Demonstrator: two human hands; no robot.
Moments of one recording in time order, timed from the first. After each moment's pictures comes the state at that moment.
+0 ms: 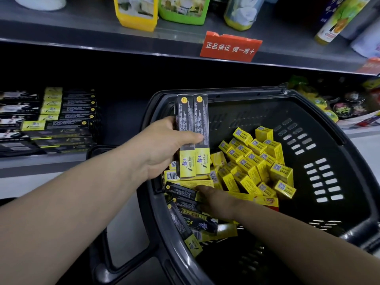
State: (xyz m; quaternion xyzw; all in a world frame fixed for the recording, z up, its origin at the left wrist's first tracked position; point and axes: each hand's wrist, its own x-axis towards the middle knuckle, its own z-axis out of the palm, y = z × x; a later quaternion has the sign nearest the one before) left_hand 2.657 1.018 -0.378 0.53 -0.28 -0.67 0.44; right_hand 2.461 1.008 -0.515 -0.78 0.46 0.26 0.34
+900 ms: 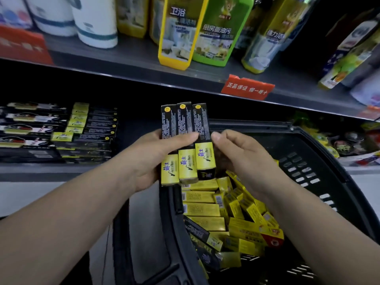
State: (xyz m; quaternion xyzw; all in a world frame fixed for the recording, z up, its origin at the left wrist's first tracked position) left_hand 2.710 1.033 -0.366 0.47 -0.24 -0.68 0.51; right_hand 2.541 0.989 -0.338 -0.68 0.47 -0.23 0.52
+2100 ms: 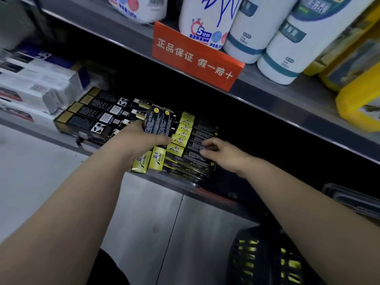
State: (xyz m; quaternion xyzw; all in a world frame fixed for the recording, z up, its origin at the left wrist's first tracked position) left_hand 2.965 1.073 -0.464 0.75 -0.12 -0.43 0.48; right_hand 2.809 0.906 -0.486 -0.81 0.40 0.12 0.40
